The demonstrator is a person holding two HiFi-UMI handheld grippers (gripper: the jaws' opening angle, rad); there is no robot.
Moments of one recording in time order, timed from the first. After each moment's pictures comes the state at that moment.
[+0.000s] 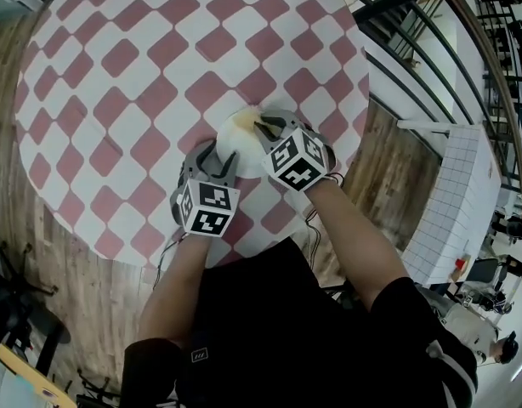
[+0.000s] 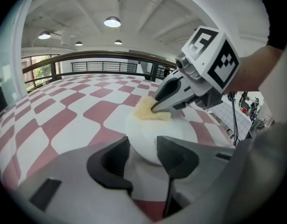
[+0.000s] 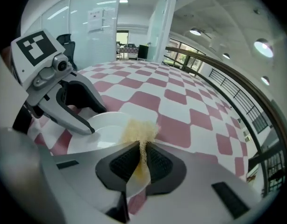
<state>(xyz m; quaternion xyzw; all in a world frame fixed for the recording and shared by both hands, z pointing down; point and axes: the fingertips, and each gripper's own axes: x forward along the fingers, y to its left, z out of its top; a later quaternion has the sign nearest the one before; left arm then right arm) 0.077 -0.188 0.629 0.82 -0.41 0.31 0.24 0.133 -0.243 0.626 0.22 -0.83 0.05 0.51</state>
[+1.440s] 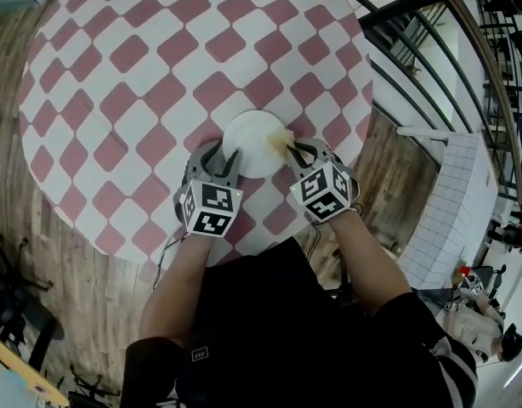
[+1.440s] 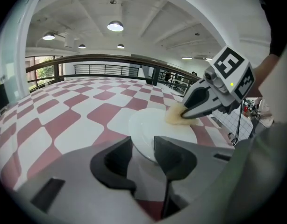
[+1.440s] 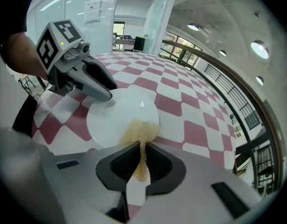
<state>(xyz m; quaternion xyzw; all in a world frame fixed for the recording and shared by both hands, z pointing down) 0.068 -0.192 0.623 0.83 -0.42 0.28 0.24 0.194 -0.199 0.619 0.25 -0.79 0.06 0.55</state>
